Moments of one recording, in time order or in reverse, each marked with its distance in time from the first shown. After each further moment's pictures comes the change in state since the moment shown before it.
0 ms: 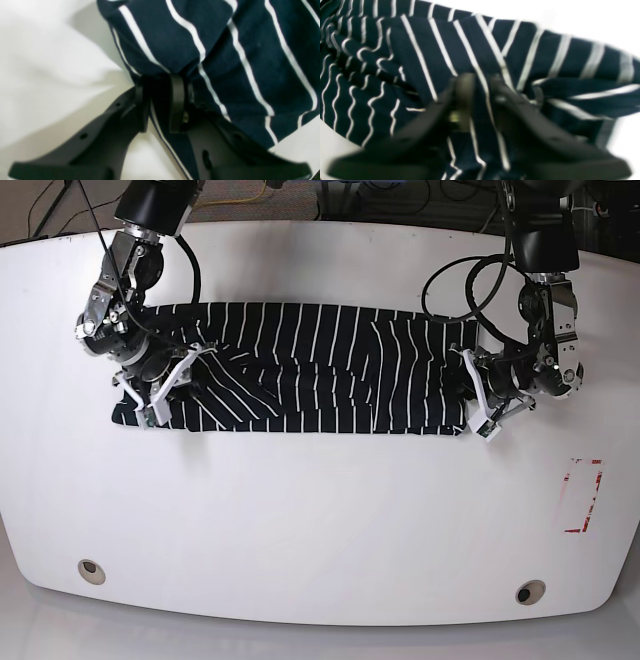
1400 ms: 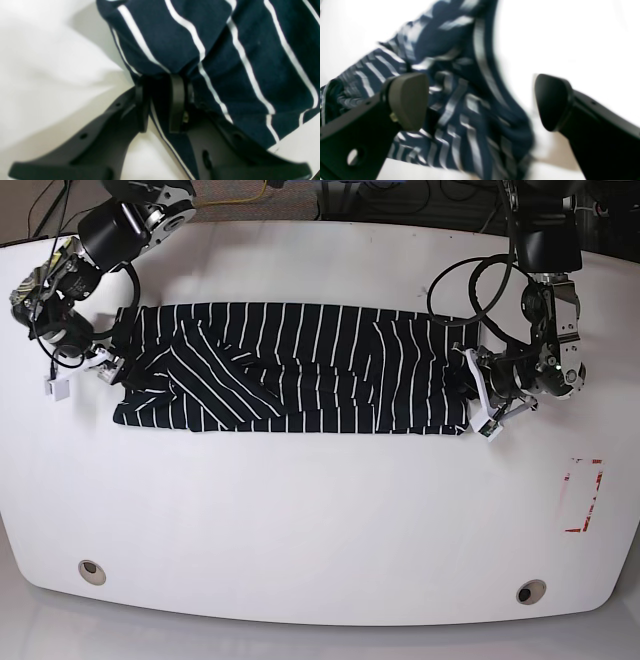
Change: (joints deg) left arm 0.0 -0.9 0.2 -0.2 0.0 -0.3 -0.3; right arm 10.7 4.8 31.3 -21.9 15.3 -0.1 -17.7
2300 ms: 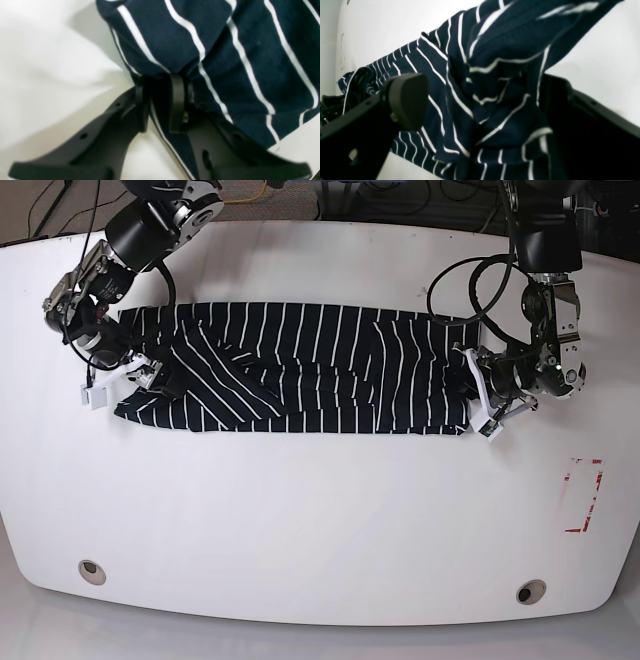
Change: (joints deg) left arm 0.0 0.0 0.0 0.0 0.0 -0.1 0.0; right arm -0.7 -5.5 -4.5 0.2 1.9 0.2 2.1
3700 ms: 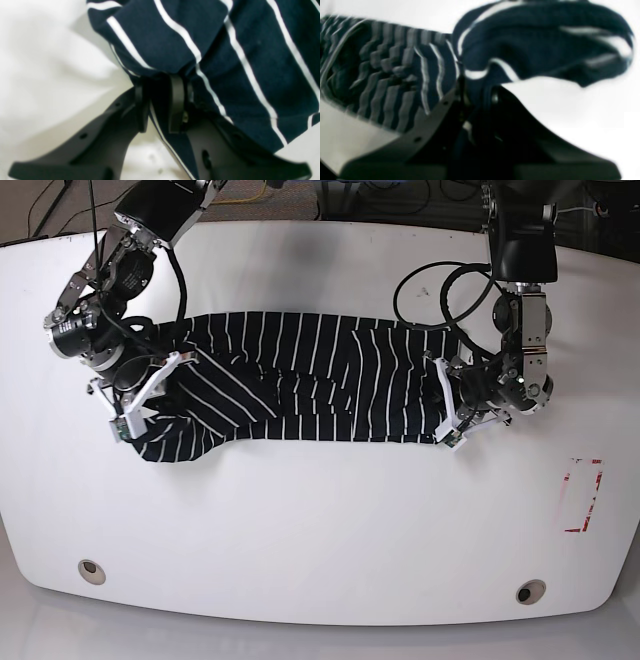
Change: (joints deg) left arm -3.3 5.9 7.6 0.3 9.5 1.3 0.3; right arm -7.8 -3.1 -21.7 34.8 -6.1 -0.1 -0.8
